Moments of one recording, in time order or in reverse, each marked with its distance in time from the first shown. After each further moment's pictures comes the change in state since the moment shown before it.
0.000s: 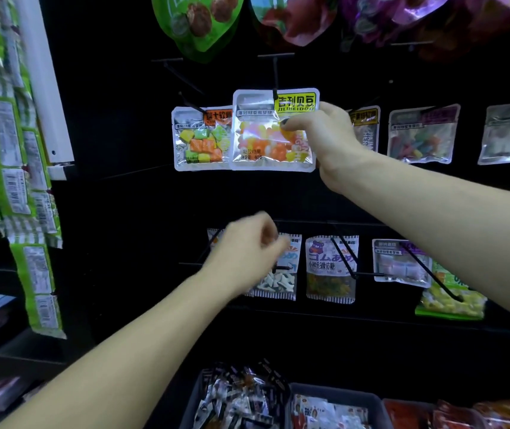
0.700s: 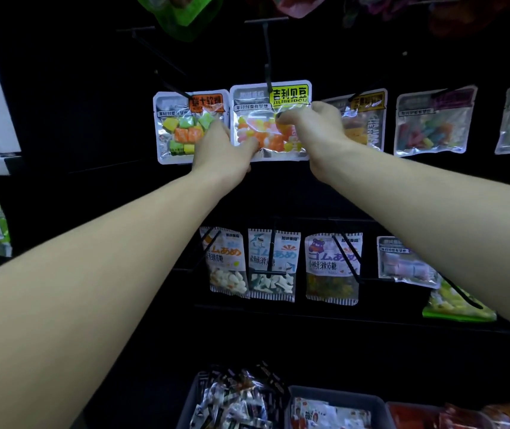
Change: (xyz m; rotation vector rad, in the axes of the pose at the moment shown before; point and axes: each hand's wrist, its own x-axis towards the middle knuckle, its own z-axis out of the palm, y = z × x) left_hand 0.119 0.007 -0.041 -0.261 0.277 -0.198; right_hand 0.043 0.041 0.008 -0.039 0.099 0.072
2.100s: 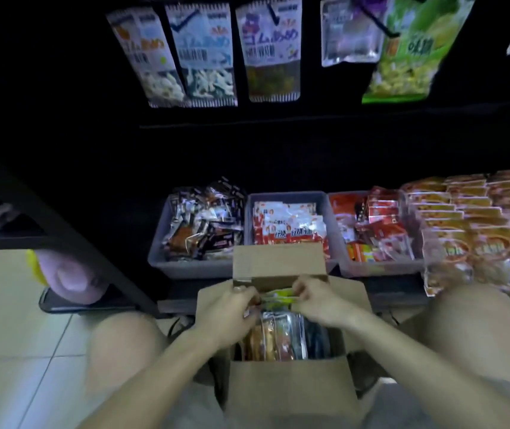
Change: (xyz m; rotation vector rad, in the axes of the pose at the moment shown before) left_hand -0.492 -0.241 0.095 0.549 -1.084 -0.062; right_hand -0.471 0.301 -0.184 -0.616 -0.722 0.895
